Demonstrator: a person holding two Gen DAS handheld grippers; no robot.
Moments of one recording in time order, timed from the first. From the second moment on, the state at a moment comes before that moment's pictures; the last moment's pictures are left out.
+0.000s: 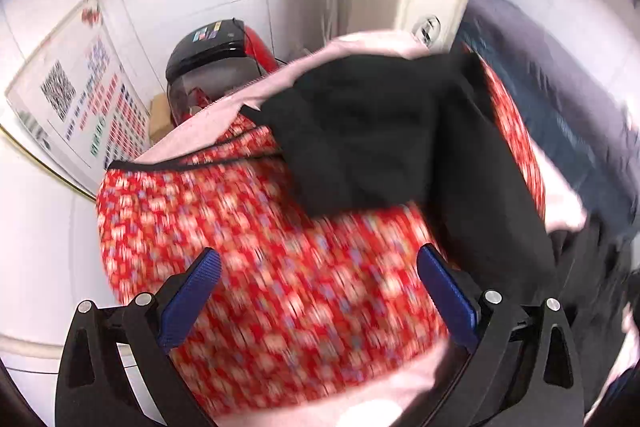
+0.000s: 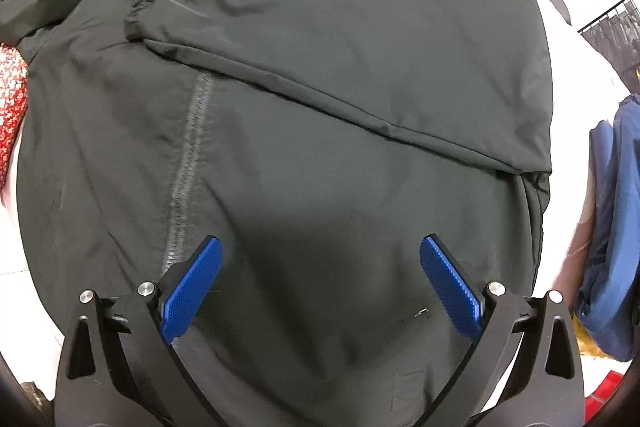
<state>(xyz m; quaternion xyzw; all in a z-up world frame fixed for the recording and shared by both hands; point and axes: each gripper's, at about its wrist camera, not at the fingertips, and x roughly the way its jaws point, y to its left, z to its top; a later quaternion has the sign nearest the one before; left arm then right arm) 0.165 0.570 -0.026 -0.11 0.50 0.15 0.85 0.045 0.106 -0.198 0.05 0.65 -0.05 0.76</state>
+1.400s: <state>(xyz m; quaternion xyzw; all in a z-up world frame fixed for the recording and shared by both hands) 0.138 0.445 0.050 -0.34 0.55 -0.02 0.76 0.012 0.040 -0.155 0.17 0.60 -0.08 0.78</state>
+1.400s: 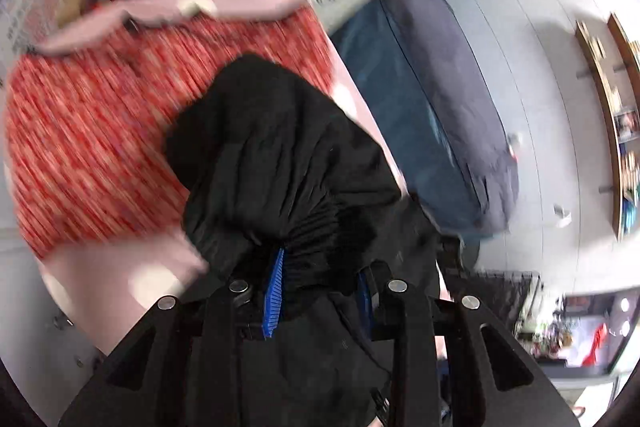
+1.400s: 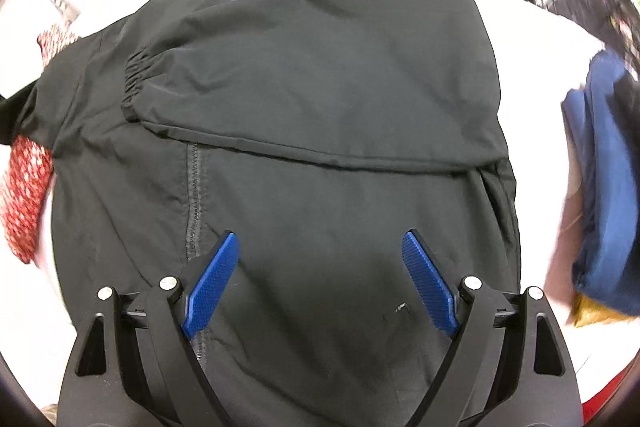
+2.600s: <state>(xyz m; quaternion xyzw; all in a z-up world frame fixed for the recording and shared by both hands) 0.011 0.390 -0.100 -0.15 0.69 0.03 0.71 0.136 0.188 -0.216 0.42 0.64 0.13 0.63</state>
